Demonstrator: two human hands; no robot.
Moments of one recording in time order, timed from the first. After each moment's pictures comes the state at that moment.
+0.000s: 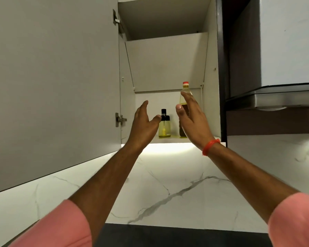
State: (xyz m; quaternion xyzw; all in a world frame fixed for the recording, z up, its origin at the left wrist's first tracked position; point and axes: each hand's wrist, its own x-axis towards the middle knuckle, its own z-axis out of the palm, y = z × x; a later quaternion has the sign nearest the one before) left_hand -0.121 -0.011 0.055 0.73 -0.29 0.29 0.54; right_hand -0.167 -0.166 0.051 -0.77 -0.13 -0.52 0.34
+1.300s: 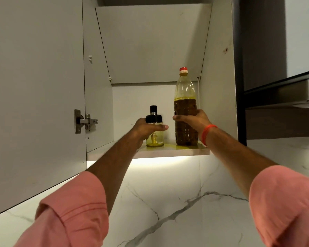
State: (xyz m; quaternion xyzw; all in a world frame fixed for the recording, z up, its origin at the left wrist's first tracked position) left_hand 0.128 -0.111 0.067 0.72 -0.30 0.02 0.62; right_hand 0.050 -0.291 0.073 -0.70 0.07 -0.36 0.62
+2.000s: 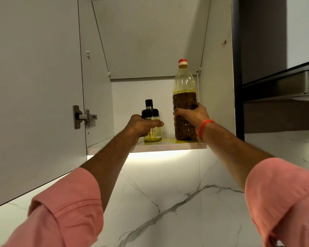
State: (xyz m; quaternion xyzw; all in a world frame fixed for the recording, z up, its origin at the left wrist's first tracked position) left_hand 0.124 -0.101 0.063 0.74 -0.27 0.04 0.62; right_hand 0.051 -0.290 0.071 -0.68 0.07 -0.39 0.62
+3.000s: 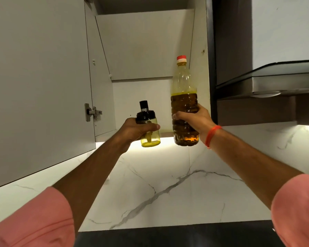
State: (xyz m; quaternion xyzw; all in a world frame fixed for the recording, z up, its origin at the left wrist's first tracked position) left_hand 0.011 -0.051 0.029 0.71 -0.34 0.02 0.62; right_hand -0.087 -0.261 0.037 -0.70 0.01 -0.38 0.60
